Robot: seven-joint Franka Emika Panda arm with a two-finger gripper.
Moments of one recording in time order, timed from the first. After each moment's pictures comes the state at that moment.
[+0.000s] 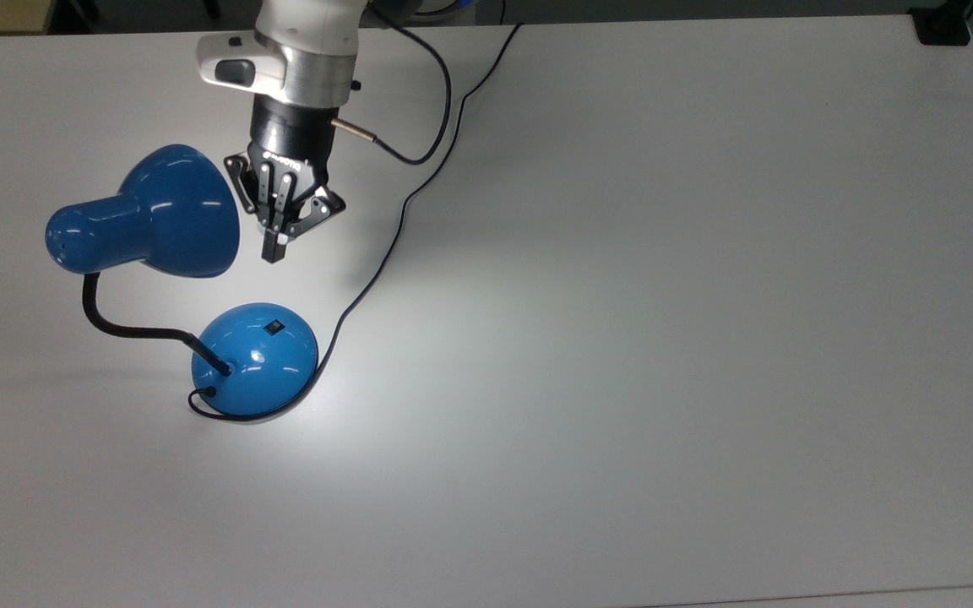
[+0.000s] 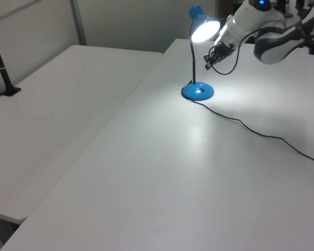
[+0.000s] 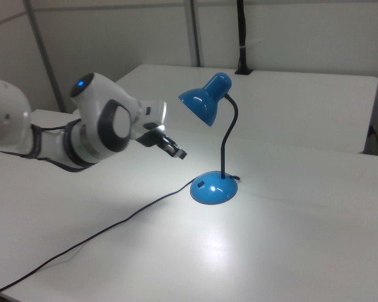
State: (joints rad) arm -0.14 0.11 0.02 -2.12 -0.60 2.80 0.89
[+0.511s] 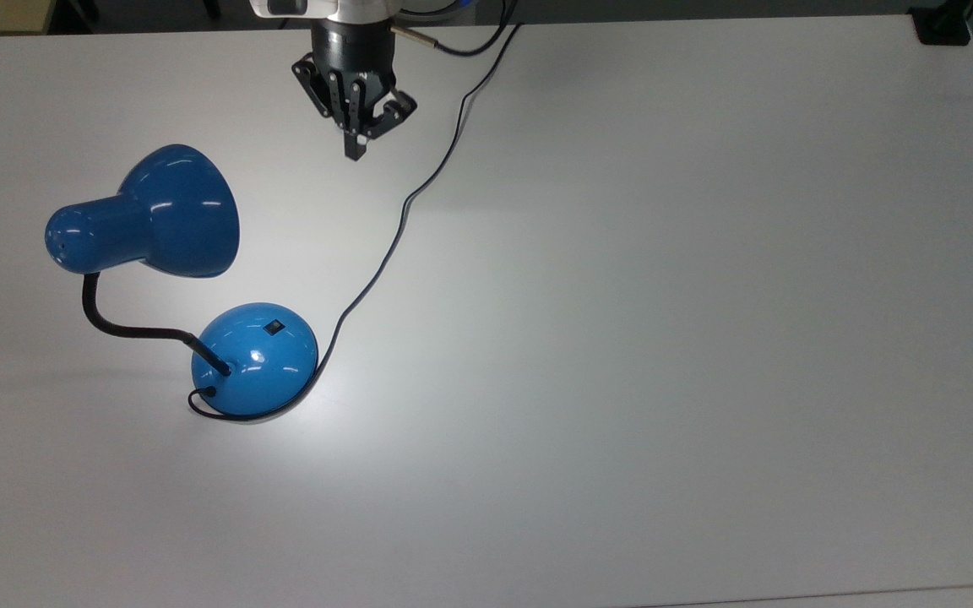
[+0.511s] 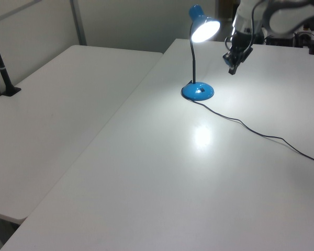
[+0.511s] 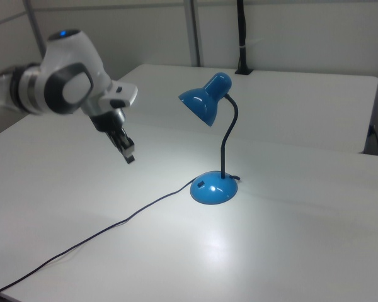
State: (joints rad) arm -0.06 -0.09 0.06 -2.07 -0.09 2.17 0.48
